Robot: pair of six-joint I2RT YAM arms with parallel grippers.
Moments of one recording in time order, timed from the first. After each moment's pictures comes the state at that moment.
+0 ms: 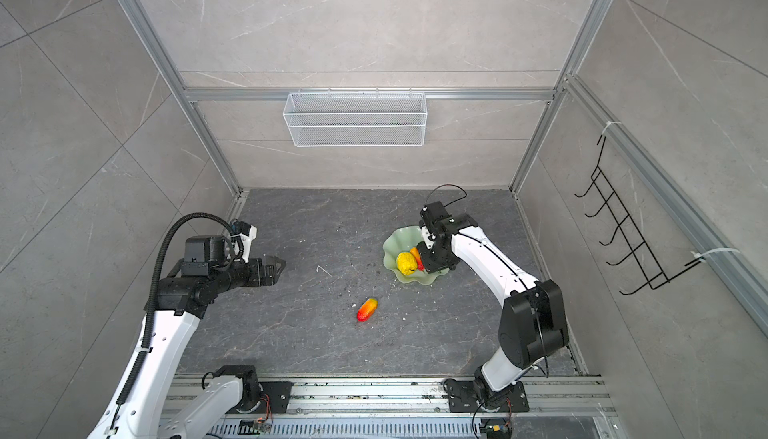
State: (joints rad) left arm -0.05 0.91 1.01 -0.90 0.26 -0.05; right arm 0.37 1.62 1.35 -1.09 0.03 0.01
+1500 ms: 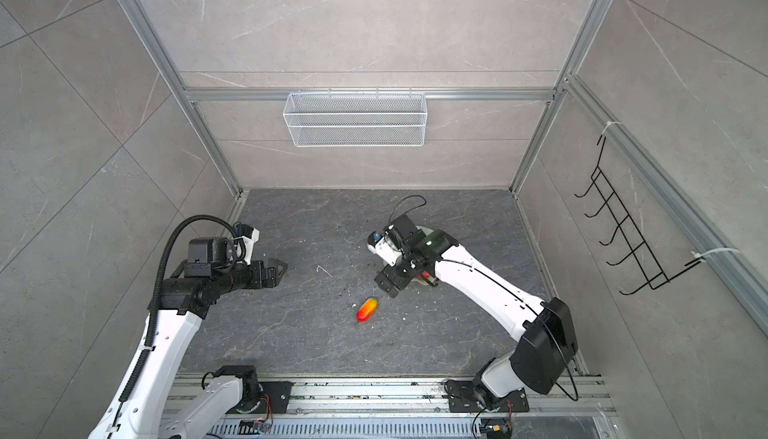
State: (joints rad) left arm -0.05 0.92 0.99 -0.90 0.27 -0.05; right arm 0.74 1.50 1.29 -0.91 -0.12 -0.26
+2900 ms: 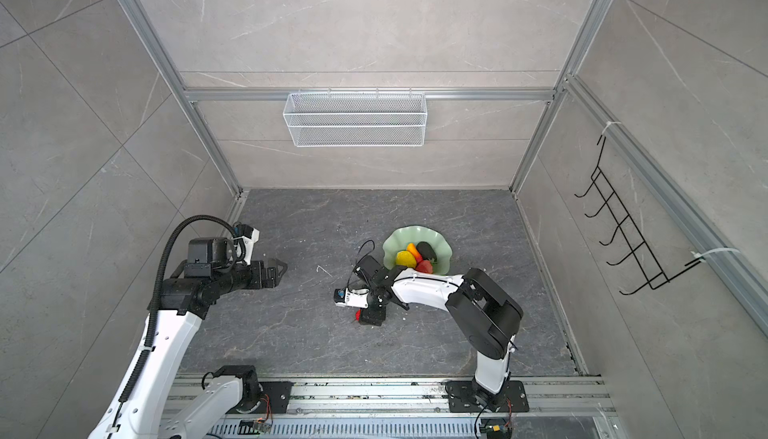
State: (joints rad) left arm -0.05 0.92 0.99 -0.90 0.27 -0.05; right arm 0.87 1.83 1.10 -0.48 -0.25 -0.65
